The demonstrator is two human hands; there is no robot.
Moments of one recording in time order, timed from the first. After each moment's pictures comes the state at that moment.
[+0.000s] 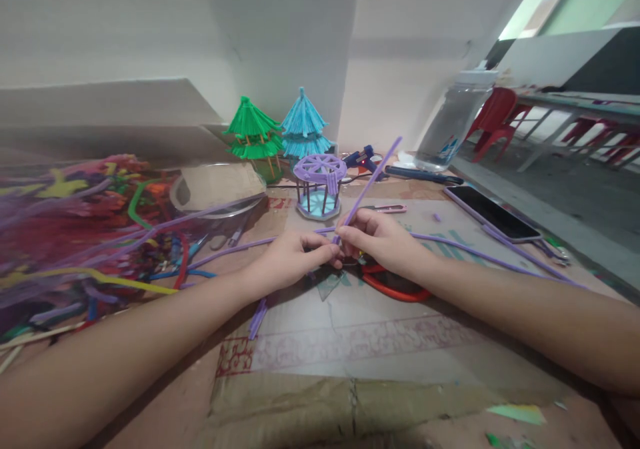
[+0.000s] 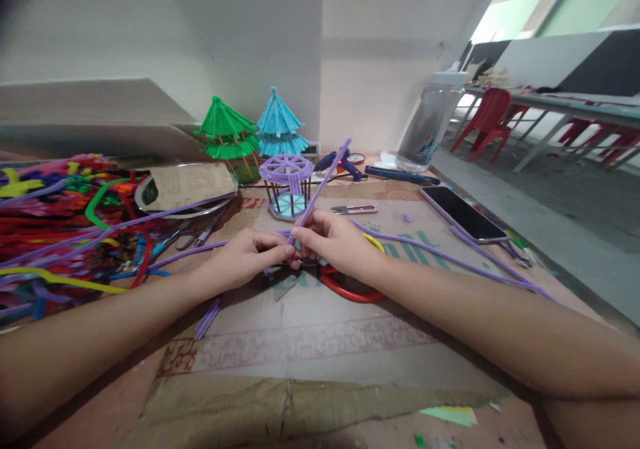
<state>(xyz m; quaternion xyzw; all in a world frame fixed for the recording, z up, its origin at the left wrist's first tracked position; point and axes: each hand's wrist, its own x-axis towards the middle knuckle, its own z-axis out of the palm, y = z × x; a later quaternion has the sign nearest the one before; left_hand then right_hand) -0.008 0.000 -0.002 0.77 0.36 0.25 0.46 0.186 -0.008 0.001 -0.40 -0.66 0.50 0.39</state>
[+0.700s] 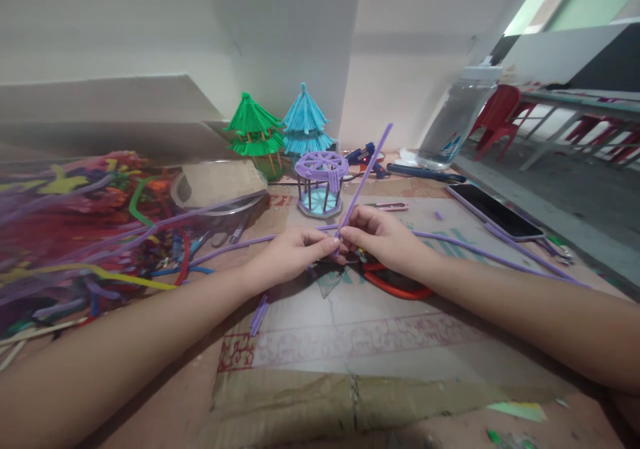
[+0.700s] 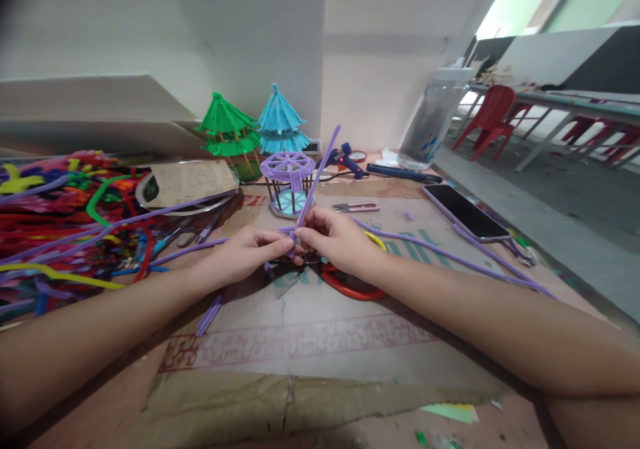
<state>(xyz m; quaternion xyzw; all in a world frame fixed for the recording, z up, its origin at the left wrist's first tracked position) -0.009 0.006 -0.010 0.71 0.32 0.26 0.57 0.185 -0.007 0.001 -0.39 -0.69 0.46 0.39</state>
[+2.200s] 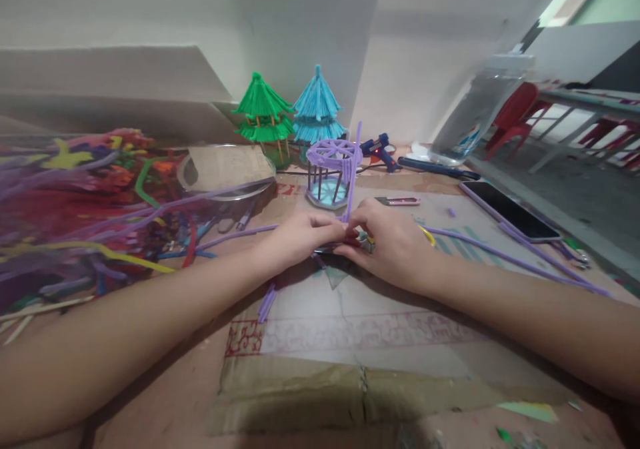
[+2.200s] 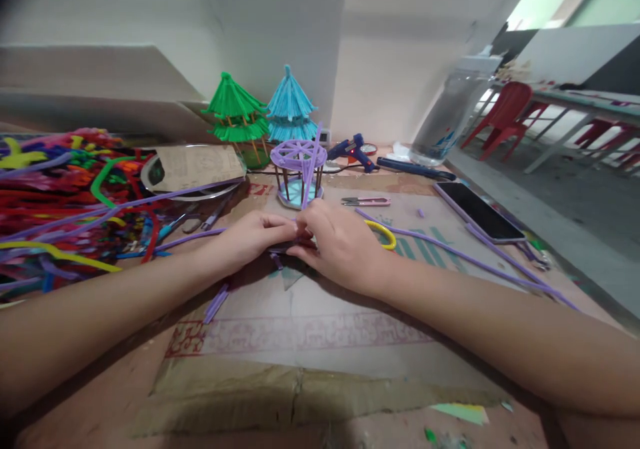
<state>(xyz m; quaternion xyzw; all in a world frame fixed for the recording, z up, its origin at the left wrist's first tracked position) -0.007 0.008 -0.006 0.65 0.36 0.30 0.59 0.183 -0.016 -0.003 -0.35 -0.89 -0.08 0.30</state>
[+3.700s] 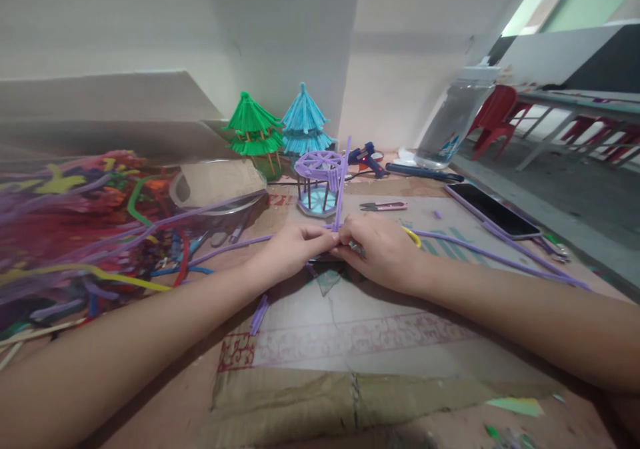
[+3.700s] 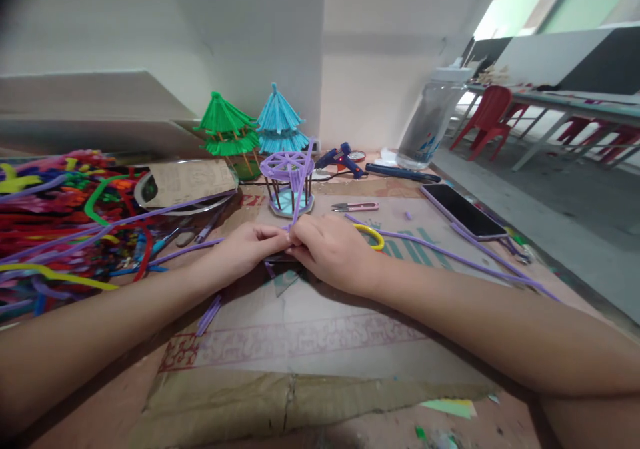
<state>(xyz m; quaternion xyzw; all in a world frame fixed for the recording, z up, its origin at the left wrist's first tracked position) -0.004 0.005 -0.004 0.68 0.37 0.29 0.57 0.189 -0.014 -0.006 -0.33 -0.90 -0.10 0.28</state>
